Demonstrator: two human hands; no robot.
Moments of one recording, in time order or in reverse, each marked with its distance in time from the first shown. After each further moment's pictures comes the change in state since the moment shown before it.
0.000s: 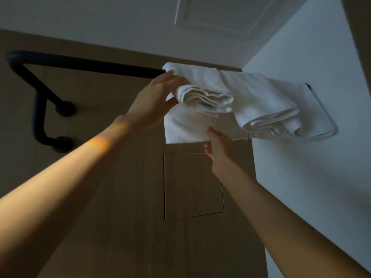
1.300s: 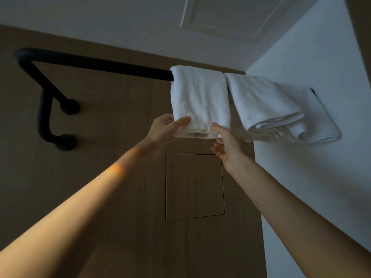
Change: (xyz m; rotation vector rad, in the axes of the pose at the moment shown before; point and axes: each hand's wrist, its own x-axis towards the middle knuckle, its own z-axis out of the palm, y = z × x) left_hand -0.042 0.012 0.043 -0.864 -0.037 -0.825; right_hand -0.008 -0.025 -0.008 -0.016 -0.029 0.069
